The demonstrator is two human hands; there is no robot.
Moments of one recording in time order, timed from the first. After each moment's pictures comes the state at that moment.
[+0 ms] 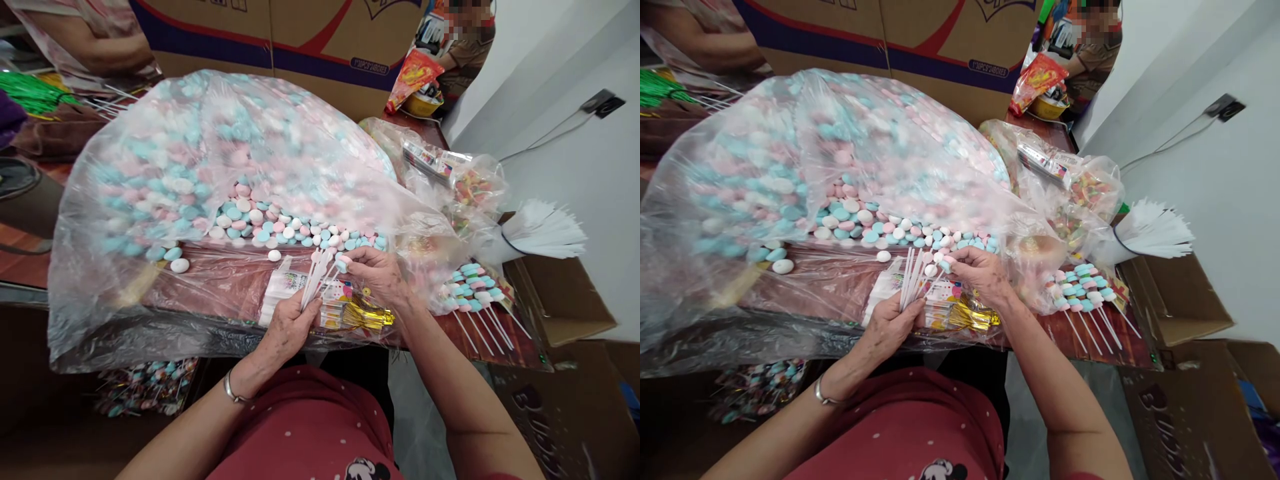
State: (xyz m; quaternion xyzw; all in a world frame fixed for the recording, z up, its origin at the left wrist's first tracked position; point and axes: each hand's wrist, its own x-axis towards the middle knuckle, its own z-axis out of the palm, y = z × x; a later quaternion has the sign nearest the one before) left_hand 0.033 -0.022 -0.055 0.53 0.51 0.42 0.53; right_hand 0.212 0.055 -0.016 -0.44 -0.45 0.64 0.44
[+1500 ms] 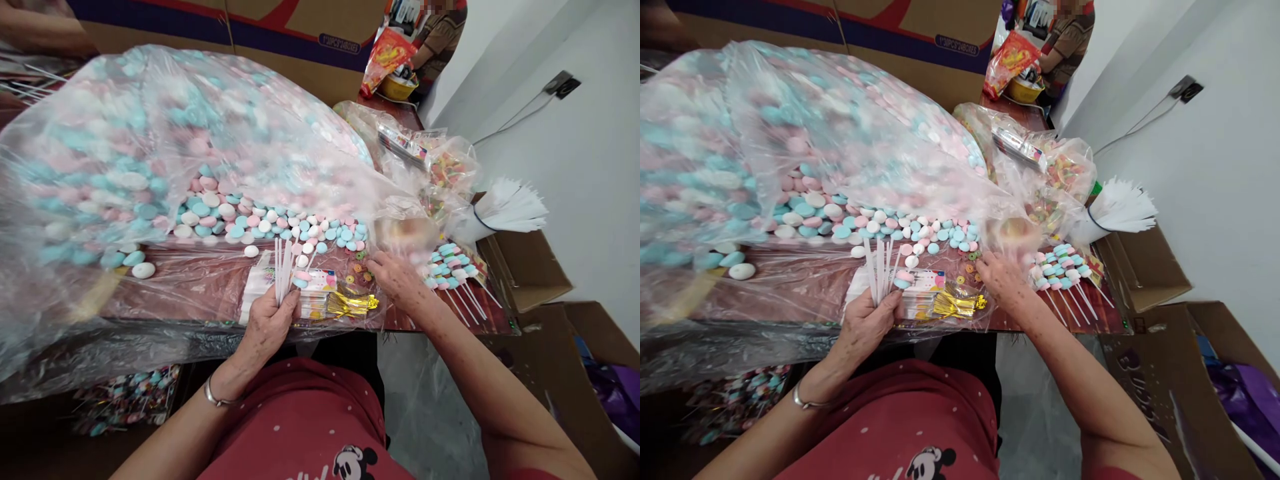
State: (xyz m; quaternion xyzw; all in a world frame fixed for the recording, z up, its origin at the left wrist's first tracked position) left_hand 0.030 -0.028 -0.069 0.47 0.52 0.45 0.55; right_hand 0.293 0.029 0.000 -0.48 -0.87 -0.07 -0.11
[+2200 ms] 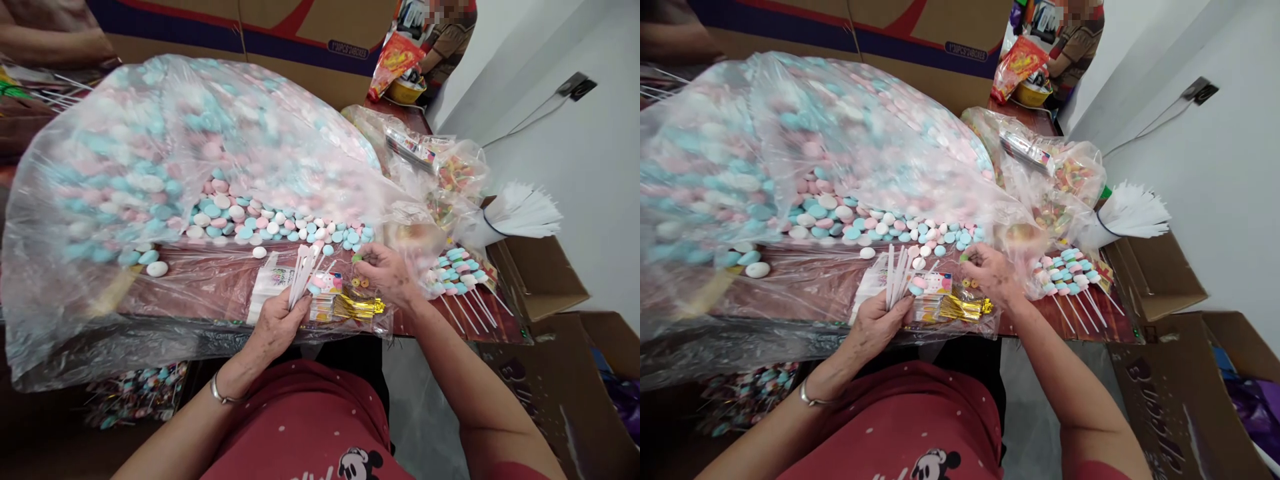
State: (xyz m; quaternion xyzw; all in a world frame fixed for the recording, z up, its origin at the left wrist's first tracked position) left_hand 0.028 -0.025 -0.058 0.56 0.51 0.41 0.52; right_hand 0.256 0.043 -0.009 -0.58 -0.65 0.38 0.31
